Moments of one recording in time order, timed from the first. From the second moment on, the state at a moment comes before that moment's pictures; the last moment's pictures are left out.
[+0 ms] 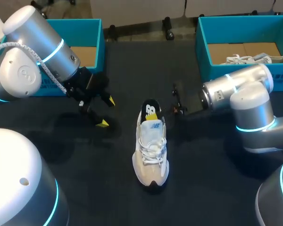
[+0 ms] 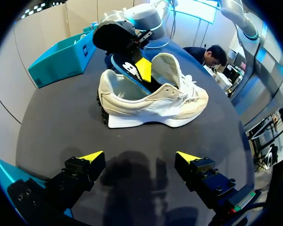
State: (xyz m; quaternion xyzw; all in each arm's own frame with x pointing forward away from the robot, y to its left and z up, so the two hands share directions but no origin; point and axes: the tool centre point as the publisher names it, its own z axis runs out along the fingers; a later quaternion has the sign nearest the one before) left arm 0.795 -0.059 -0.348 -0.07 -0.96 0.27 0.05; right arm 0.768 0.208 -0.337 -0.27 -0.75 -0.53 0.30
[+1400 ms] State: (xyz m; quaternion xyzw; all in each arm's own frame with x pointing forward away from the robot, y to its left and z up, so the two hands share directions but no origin) left arm 0.795 -0.059 -0.348 -0.07 -0.96 0.27 0.05; right arm 0.755 0.211 -0.344 -0.28 -0.75 -0.50 0.33
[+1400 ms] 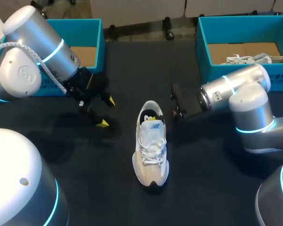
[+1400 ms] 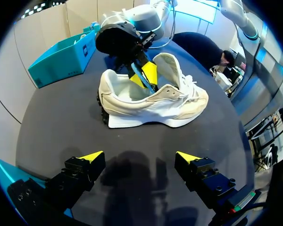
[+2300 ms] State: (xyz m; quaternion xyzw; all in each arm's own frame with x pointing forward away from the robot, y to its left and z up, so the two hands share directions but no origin) left arm 0.795 -0.059 -0.348 -0.07 -0.96 0.27 0.05; right arm 0.788 0.208 -0.334 -0.26 -0.77 -0.49 0.31
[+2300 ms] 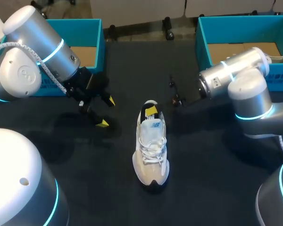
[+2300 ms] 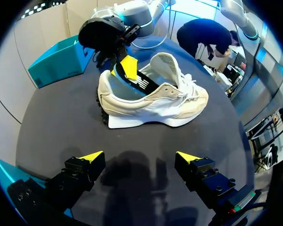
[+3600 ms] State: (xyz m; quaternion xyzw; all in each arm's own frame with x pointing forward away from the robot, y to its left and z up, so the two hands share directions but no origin) left arm 0.795 -0.059 -0.348 -0.07 -0.96 0.27 0.05; right arm 0.785 0.218 -0.316 -0.26 -0.79 -0.47 0.29
